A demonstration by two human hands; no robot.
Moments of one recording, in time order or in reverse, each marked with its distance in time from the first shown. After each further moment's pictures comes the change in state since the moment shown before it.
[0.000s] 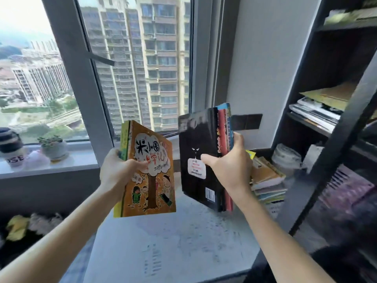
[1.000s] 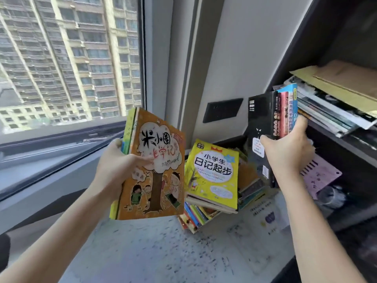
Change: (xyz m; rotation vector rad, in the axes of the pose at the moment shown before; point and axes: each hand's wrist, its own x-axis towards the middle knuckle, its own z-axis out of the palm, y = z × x) left_hand 0.227 -0.018 0.168 -0.100 -0.514 -0.186; right_hand 0.214 0.150 0.020 -0.671 0.484 0.269
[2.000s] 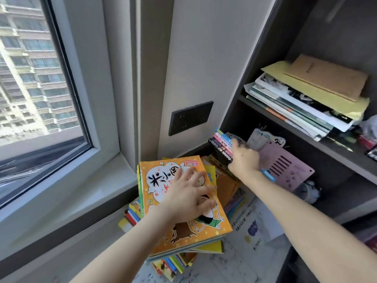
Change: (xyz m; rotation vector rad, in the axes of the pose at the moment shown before) left_hand 0.101 -0.066 0.199 1.265 -0.766 0.905; right_hand 0.075 0.080 0.137 -0.879 -0.469 -0.335
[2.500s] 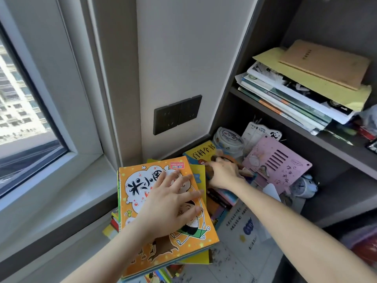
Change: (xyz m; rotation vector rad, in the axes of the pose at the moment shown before) left_hand 0.001 -0.009 0.016 -0.055 0.189 -0.006; right_hand 0.007 -0.015 0.059 0.277 -0.310 -0.209
